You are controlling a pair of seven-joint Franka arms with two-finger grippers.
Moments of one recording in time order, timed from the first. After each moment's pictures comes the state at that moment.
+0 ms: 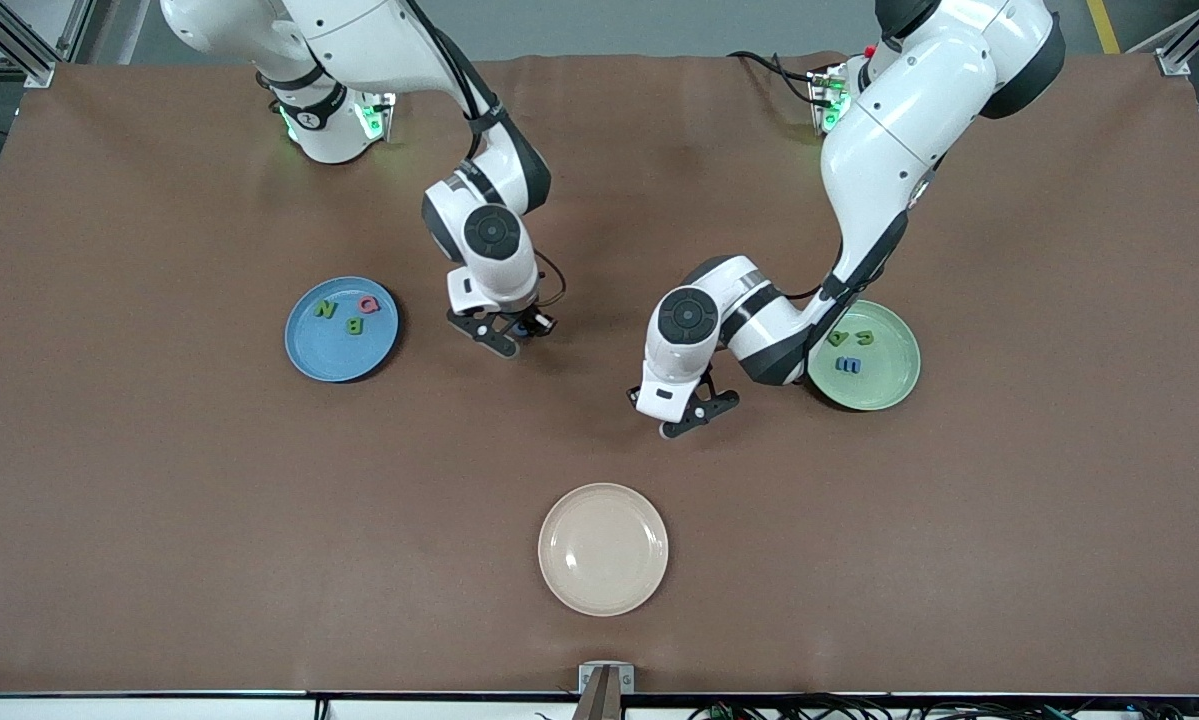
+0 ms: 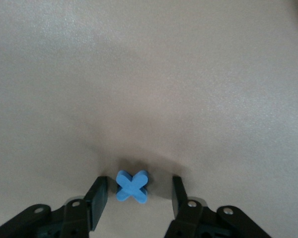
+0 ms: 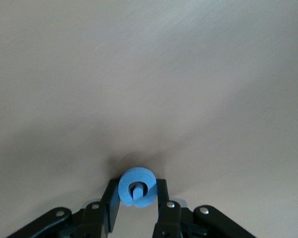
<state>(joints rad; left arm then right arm) -0.26 0.86 -0.48 -1.58 0.45 2.31 -1.37 0.84 0.50 -0.15 -2.05 0.13 2.42 1.15</state>
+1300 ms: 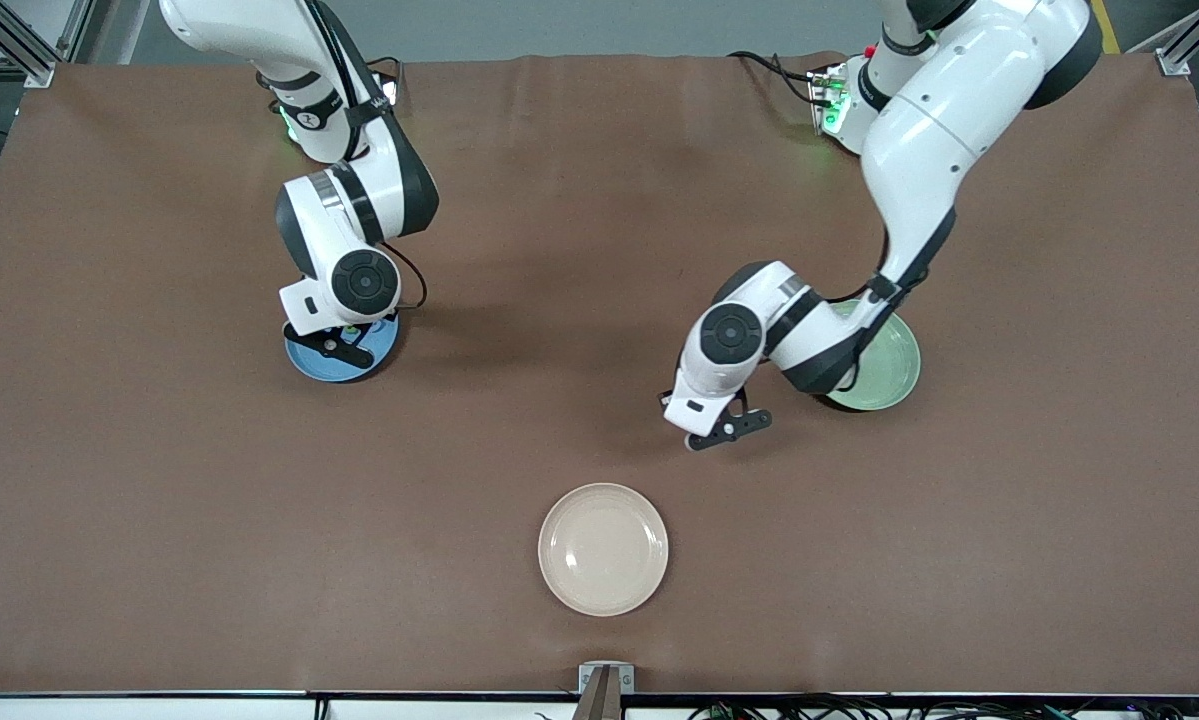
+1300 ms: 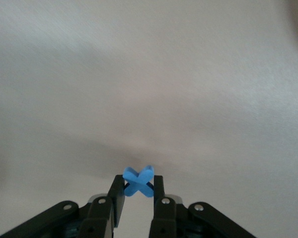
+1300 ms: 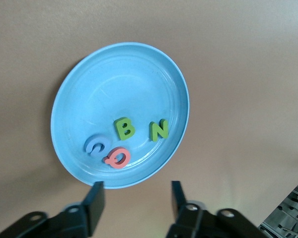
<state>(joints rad) -0.09 0.78 -0.56 -1.63 0.44 2.21 -1.08 0.80 0.29 -0.39 -2.06 -0.15 1.82 0.82</state>
